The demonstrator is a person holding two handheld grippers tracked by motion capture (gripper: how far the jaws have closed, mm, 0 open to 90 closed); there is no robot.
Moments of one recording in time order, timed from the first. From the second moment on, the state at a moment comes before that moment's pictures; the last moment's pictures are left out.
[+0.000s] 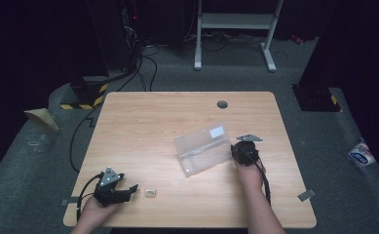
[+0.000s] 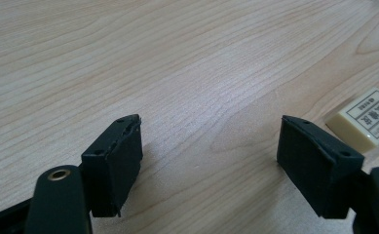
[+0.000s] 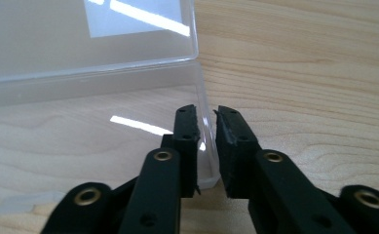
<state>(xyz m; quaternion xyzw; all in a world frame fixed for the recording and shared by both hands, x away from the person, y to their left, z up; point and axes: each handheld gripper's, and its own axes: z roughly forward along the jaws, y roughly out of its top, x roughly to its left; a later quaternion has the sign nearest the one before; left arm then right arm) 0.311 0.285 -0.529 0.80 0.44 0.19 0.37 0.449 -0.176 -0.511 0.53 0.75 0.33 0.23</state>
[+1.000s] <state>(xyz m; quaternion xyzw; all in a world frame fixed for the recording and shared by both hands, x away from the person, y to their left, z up) 0.311 0.285 -0.529 0.80 0.44 0.19 0.37 0.399 -0.156 -0.518 0.52 0.74 0.34 0.24</state>
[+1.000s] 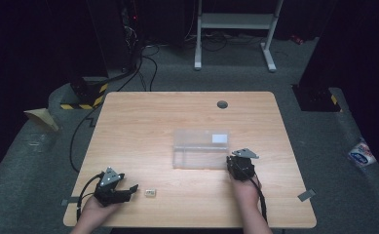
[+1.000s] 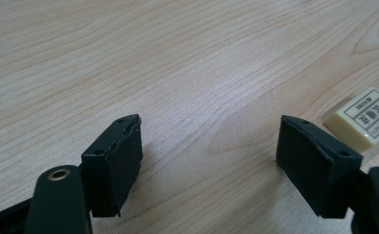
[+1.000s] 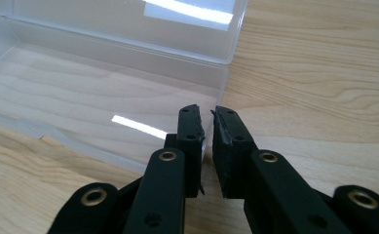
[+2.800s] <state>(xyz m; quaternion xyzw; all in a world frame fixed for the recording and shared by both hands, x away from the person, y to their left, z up) 0.312 0.285 -0.529 0.80 0.44 0.19 0.37 0.357 -0.210 -0.515 0.51 0.75 0.35 0.24</state>
